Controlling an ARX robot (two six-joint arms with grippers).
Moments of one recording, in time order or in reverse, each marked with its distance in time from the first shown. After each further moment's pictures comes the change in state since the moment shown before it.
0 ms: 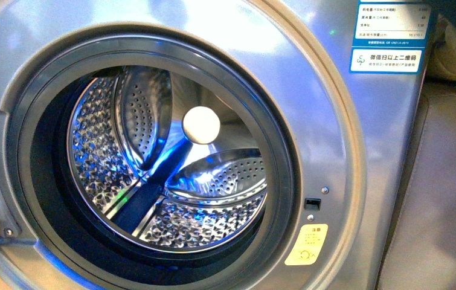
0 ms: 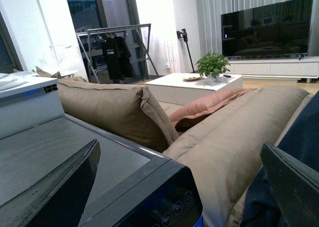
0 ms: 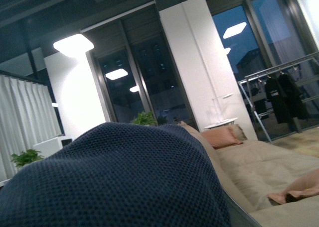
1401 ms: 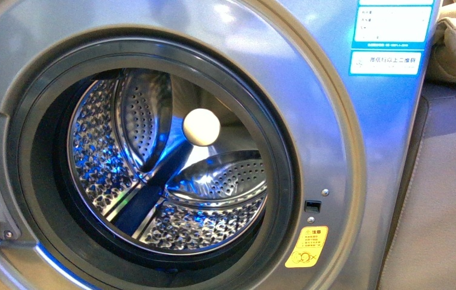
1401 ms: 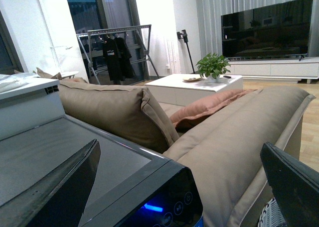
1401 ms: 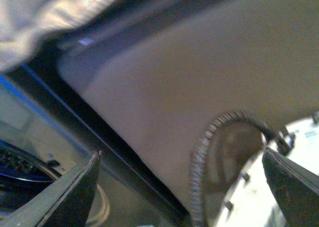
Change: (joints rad) left arm 0.000 0.000 0.002 0.000 0.000 0.000; right arm 0.356 -0.219 -0.838 -0.341 -0.062 -0.586
